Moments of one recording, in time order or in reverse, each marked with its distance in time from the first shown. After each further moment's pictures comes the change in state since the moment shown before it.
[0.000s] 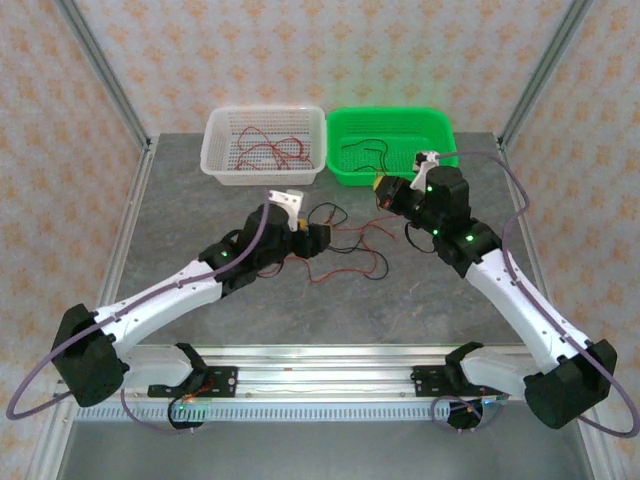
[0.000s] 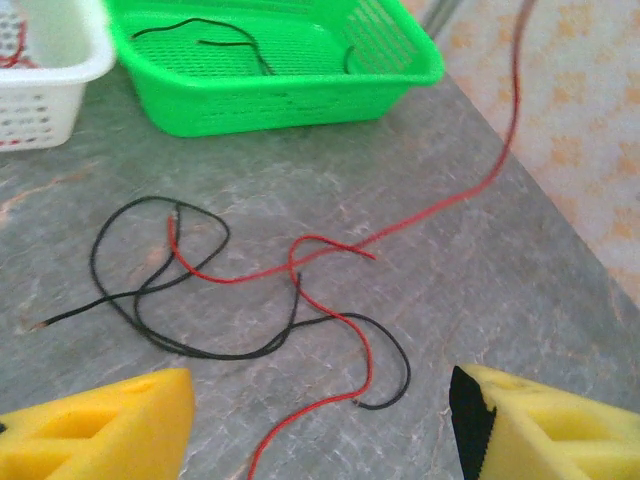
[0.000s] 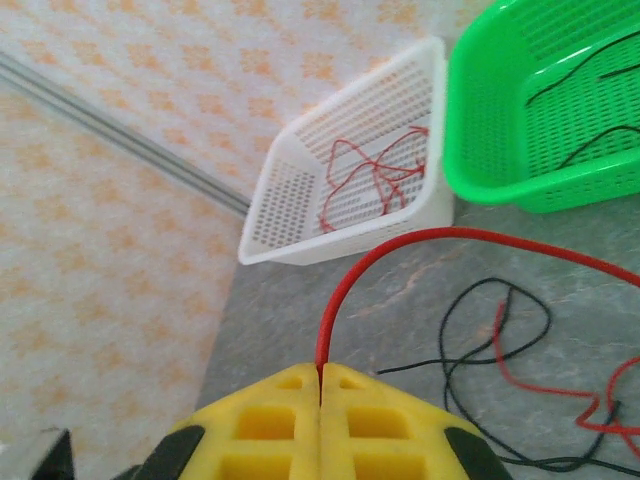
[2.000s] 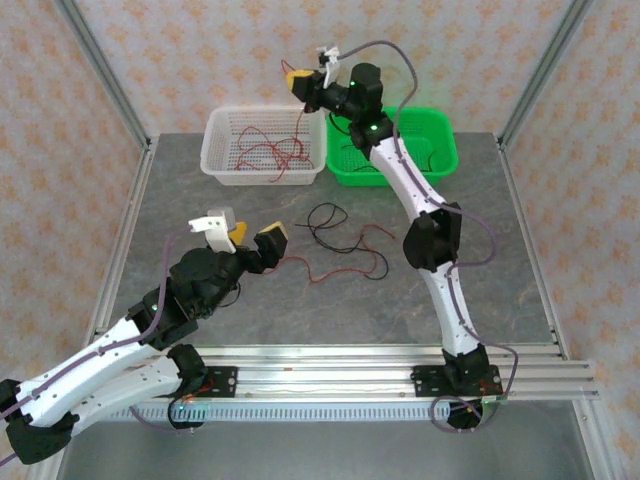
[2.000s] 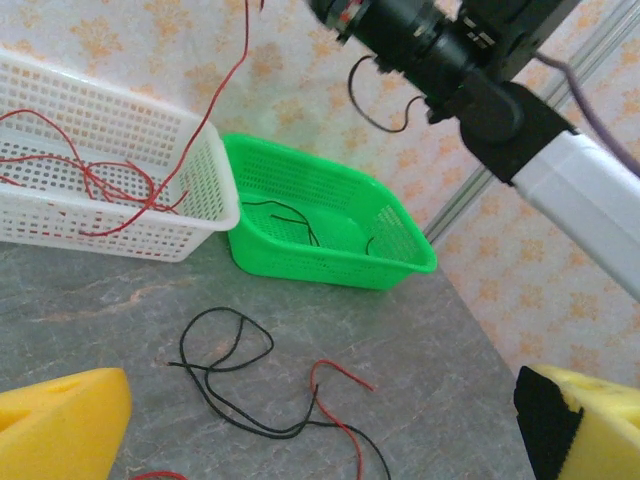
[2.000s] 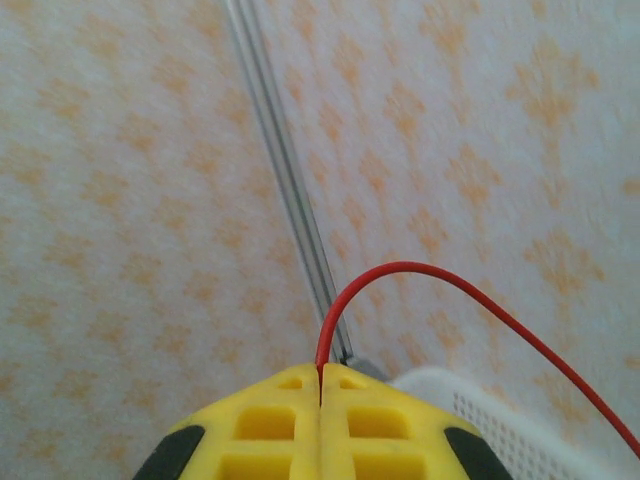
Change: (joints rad) left arm -0.077 -0.557 -0.195 -0.054 -0.363 -0.146; right arm -0.003 1.350 1.510 0.275 -0.433 -0.465
